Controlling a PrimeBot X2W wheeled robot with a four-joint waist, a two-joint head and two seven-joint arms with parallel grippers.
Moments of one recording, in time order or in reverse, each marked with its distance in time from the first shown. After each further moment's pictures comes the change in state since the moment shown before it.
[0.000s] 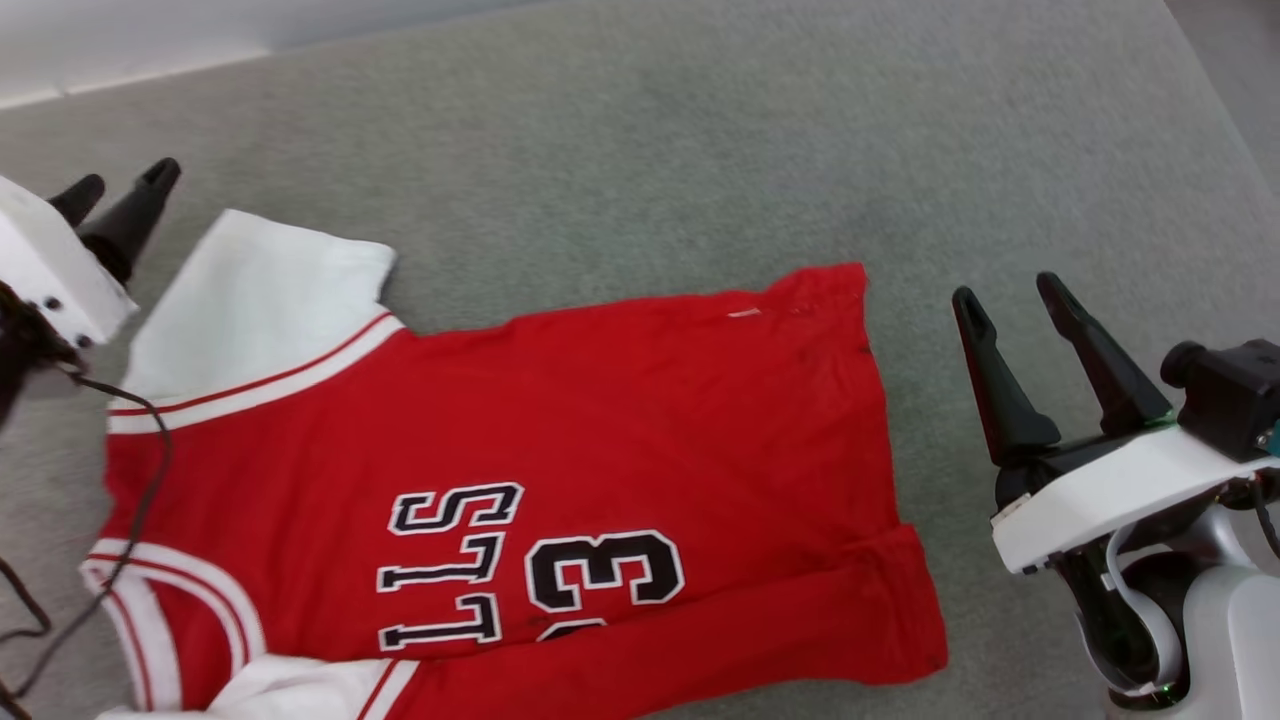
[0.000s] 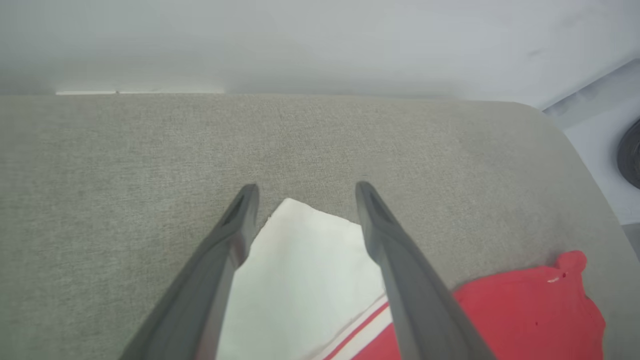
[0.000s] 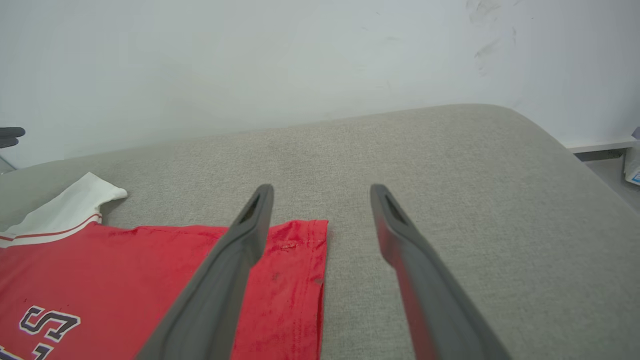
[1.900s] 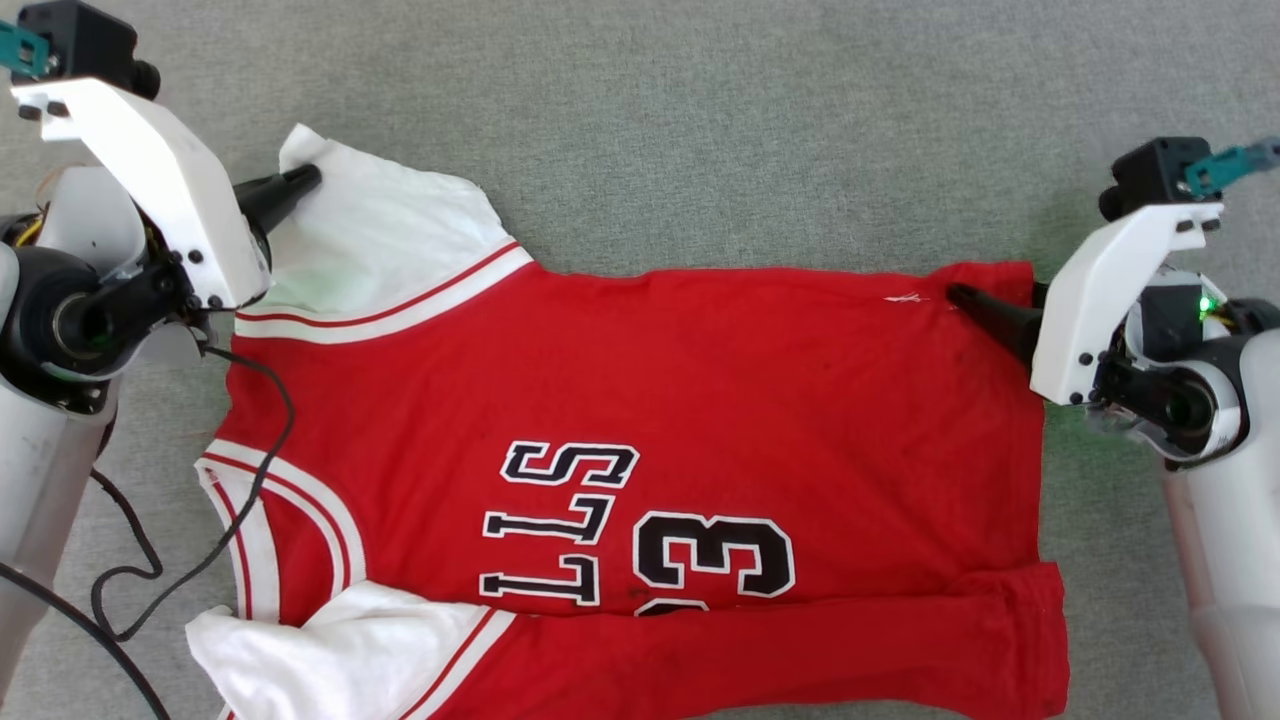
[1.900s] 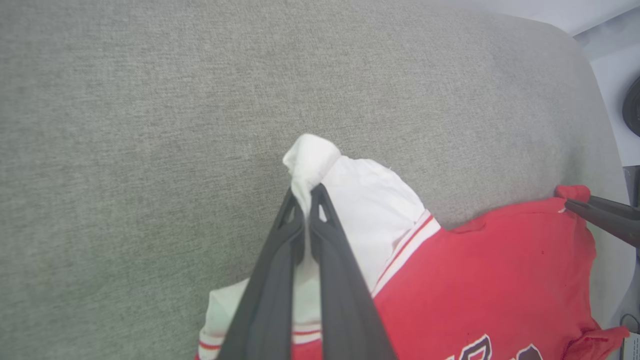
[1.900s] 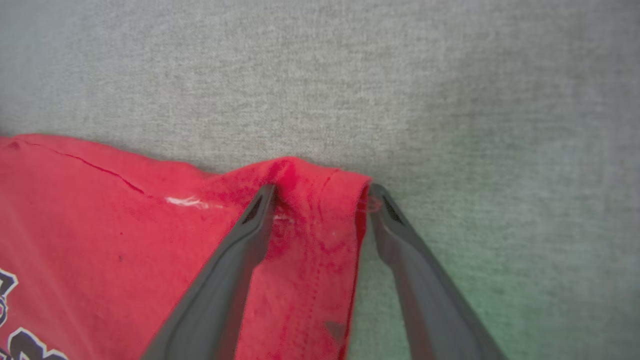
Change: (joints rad) left arm -0.189 -0.109 -0.146 0.070 -0.035 -0.055 0.242; right arm -0.446 -0.146 0.030 0.562 0.244 0.000 0.600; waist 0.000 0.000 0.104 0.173
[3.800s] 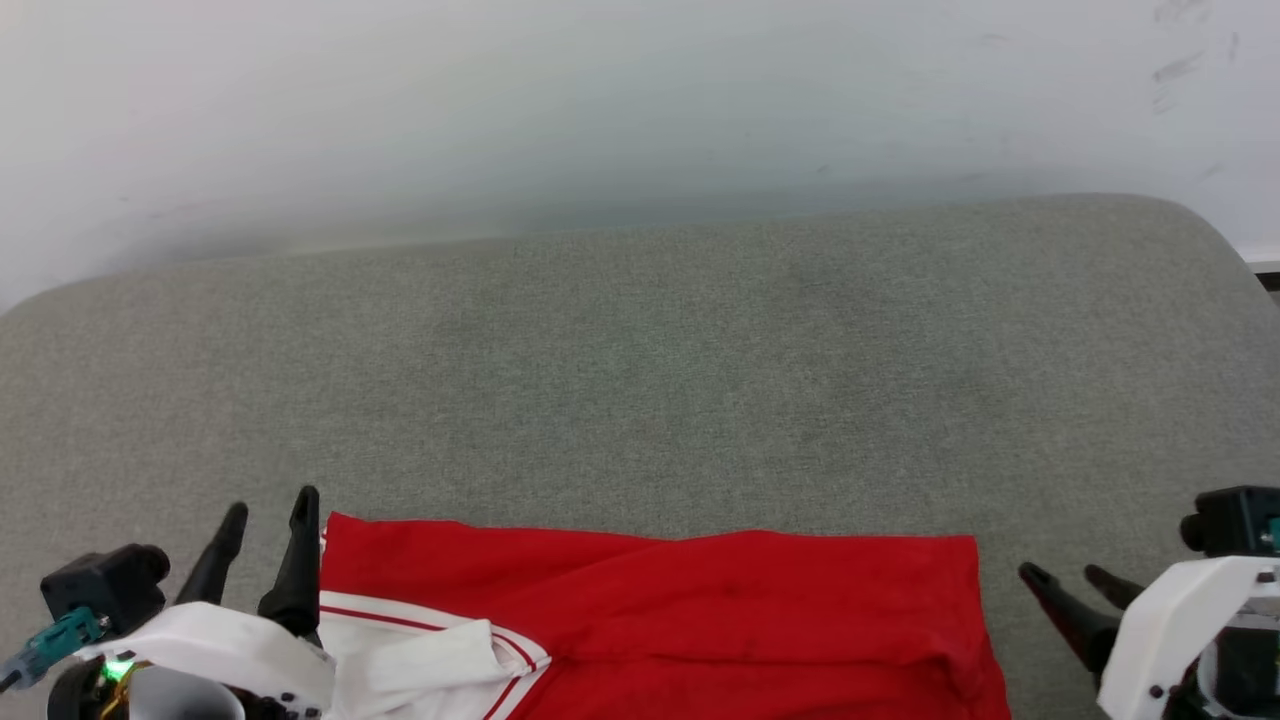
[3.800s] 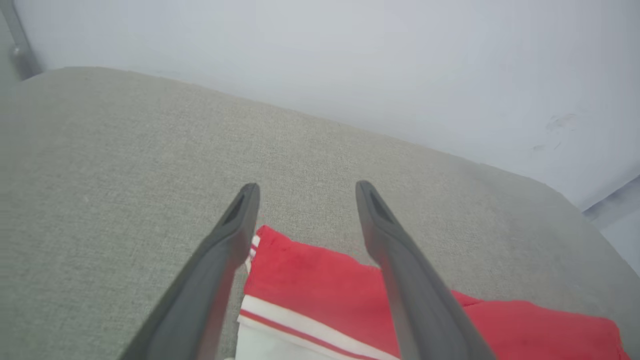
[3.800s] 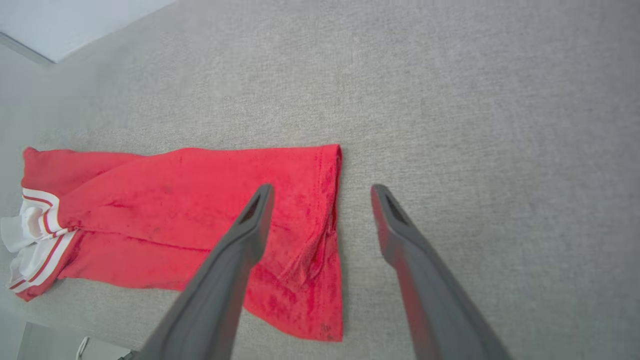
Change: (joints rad) left arm 0.861 -0.101 0.148 -0.304 0.185 0.193 -0.811; right arm 0.670 0.042 -0.185 -0.471 -0.036 0.000 -0.077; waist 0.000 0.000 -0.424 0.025
